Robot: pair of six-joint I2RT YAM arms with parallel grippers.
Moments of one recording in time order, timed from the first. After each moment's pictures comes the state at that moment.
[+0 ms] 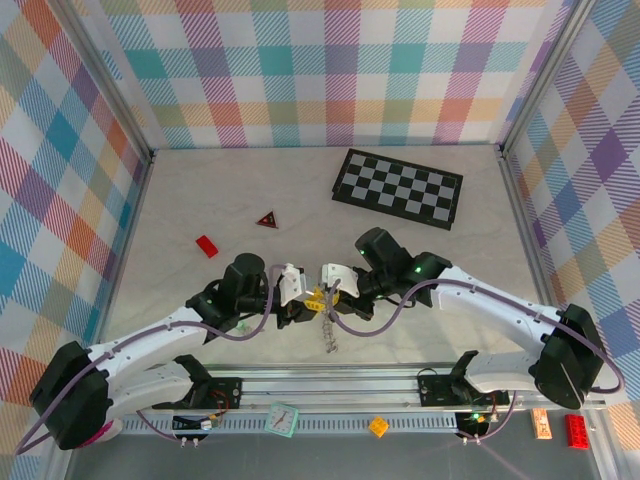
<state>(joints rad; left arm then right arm) -0.74 1.03 0.49 0.08 0.65 0.27 0.87 1.25 0.93 -0.57 -0.52 -0.52</state>
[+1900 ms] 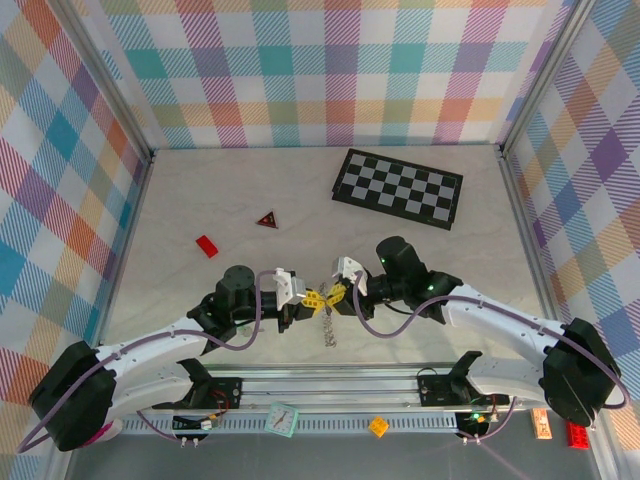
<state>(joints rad) -0.74 1.01 0.33 0.44 0.67 0.12 0.78 1.15 0.66 -0.12 -0.69 -0.24</state>
